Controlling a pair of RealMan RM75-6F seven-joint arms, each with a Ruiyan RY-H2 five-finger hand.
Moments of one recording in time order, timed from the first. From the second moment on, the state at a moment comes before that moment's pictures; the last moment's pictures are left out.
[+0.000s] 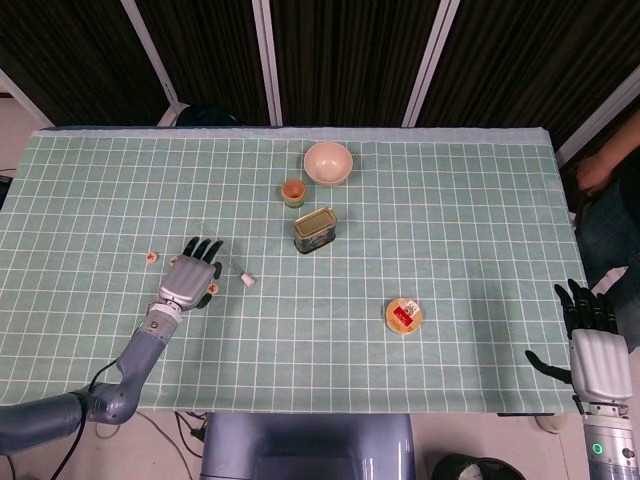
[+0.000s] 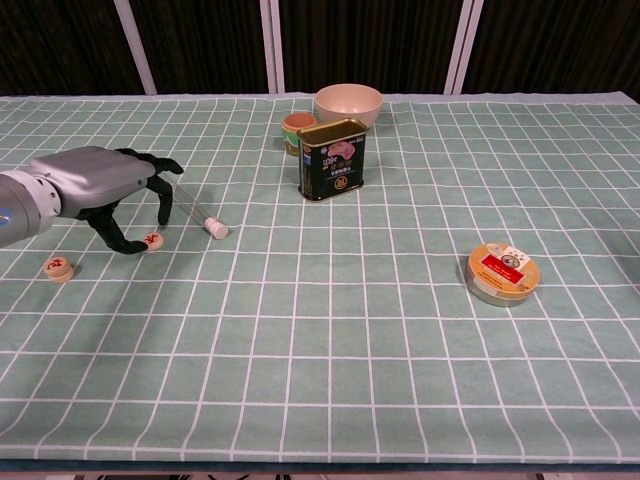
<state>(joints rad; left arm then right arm) -0.72 -1.58 -0.13 -1.35 1.01 0.89 0.61 0.05 -1.20 0.11 -1.65 -1.42 1.52 -0.17</state>
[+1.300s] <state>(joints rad) -0.74 -1.58 -0.09 -1.35 1.00 0.93 0.62 0.05 -1.20 0.12 -1.65 -1.41 1.52 -0.16</state>
